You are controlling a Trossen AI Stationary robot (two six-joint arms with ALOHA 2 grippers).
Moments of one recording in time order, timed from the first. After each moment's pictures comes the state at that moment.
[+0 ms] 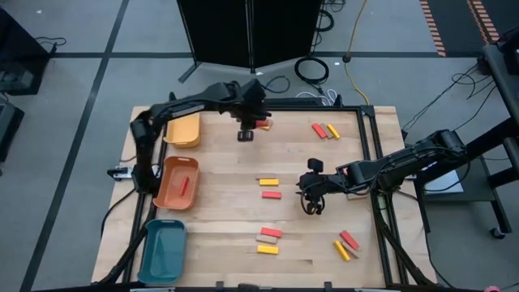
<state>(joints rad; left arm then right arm) 0.45 1.91 1.82 -1.02 0.06 0.52 0.25 1.29 0.76 -0.32 0.26 0.24</state>
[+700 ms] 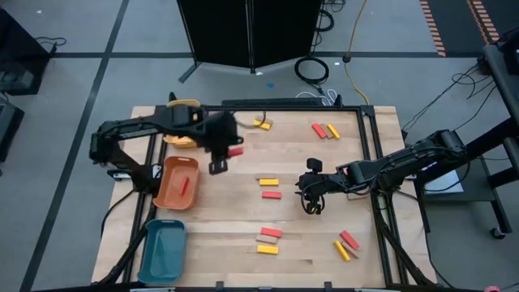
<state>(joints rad) 0.13 1.51 1.60 -1.29 0.05 -0.07 0.24 1.29 0.76 -0.31 0.26 0.22</state>
